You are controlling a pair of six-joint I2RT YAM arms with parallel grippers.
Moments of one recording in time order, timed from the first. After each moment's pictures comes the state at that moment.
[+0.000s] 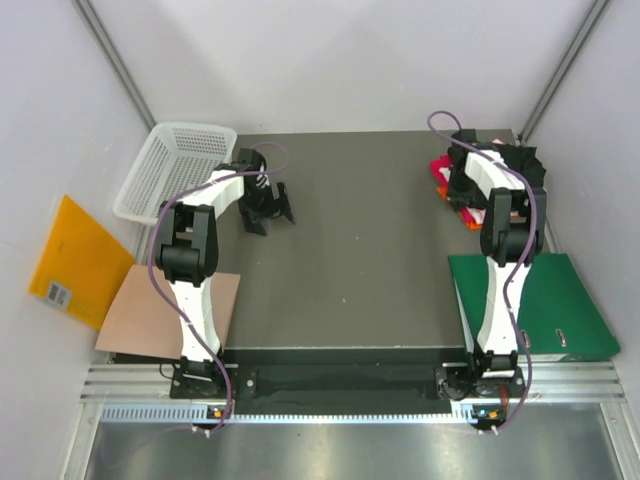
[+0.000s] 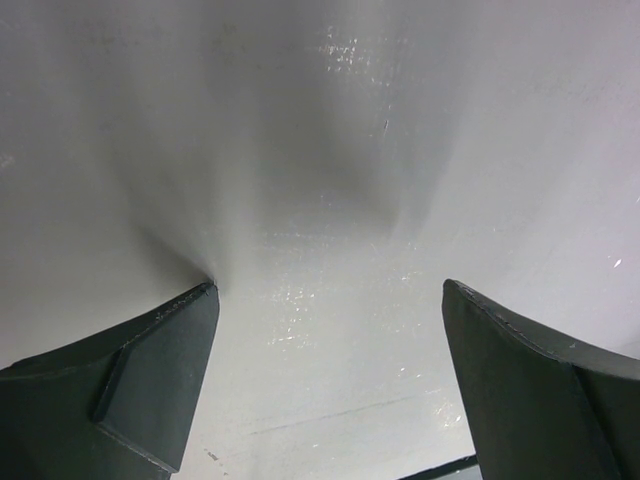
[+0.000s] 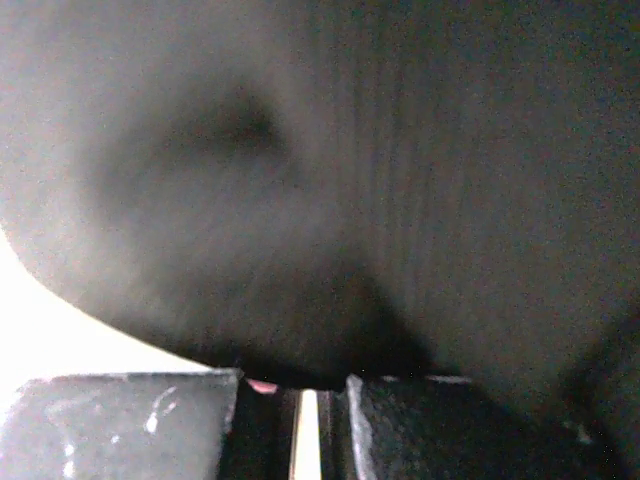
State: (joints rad) left arm -0.17 2.10 1.60 -0.75 0.25 -0.45; right arm 0.01 2.25 1.85 -0.86 0.21 0.25
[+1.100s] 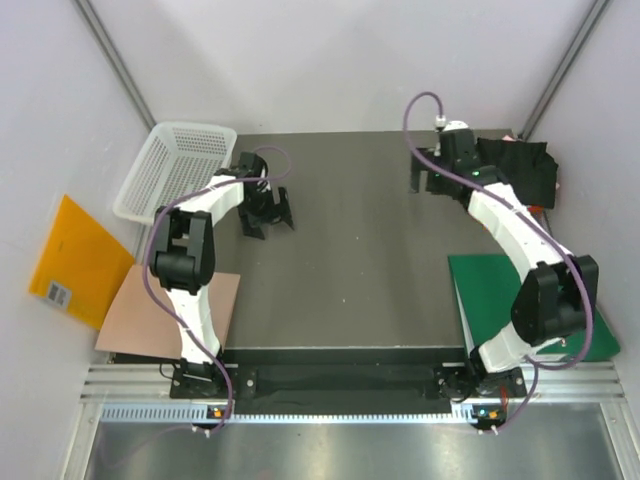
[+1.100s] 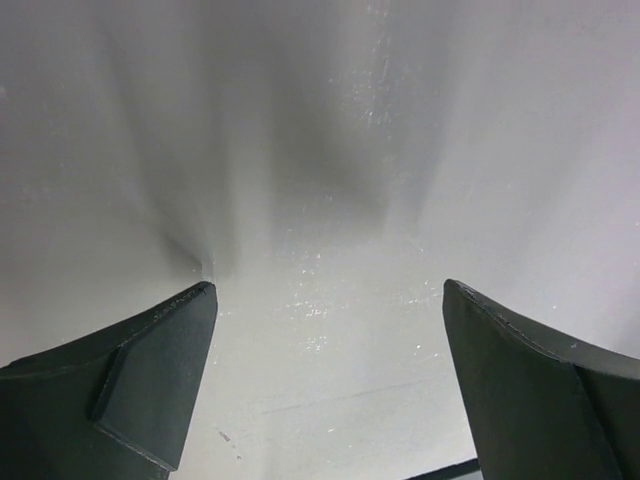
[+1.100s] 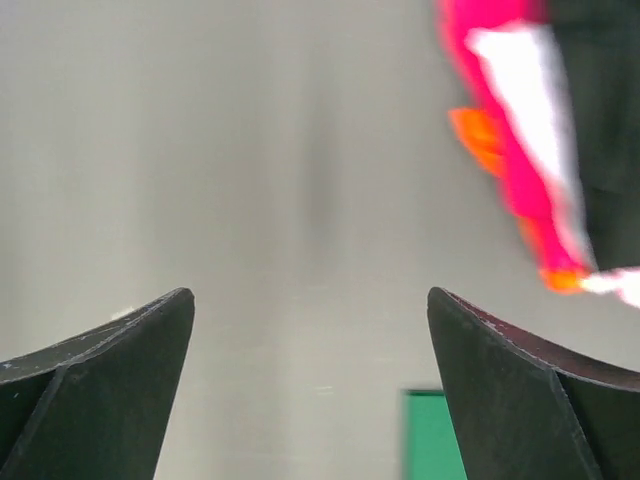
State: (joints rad) left arm -0.19 2.01 1.50 -0.73 0.22 -0.42; right arm 0.23 1.58 1.38 -0.52 0.18 0.18
